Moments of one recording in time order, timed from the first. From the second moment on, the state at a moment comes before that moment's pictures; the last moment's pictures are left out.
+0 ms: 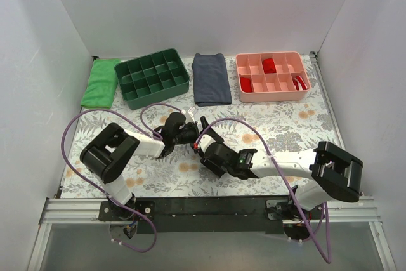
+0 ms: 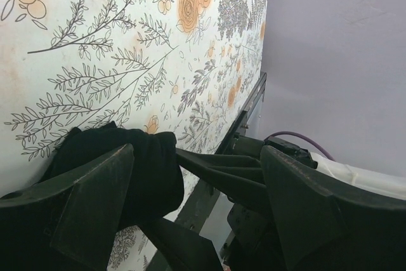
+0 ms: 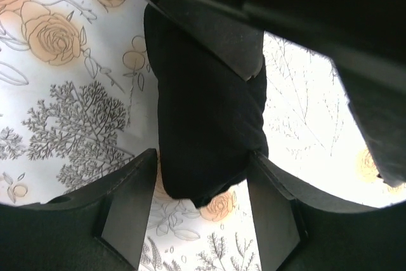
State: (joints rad) left arm -0.66 1.70 0.60 0.62 0.57 -1.13; right arm 1.21 1.46 0.73 -0.21 0.37 0.07
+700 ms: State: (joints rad) left arm -0.66 1.70 0.60 0.63 0.56 -1.12; right arm 1.21 1.47 0.71 -0.16 0.32 0.08
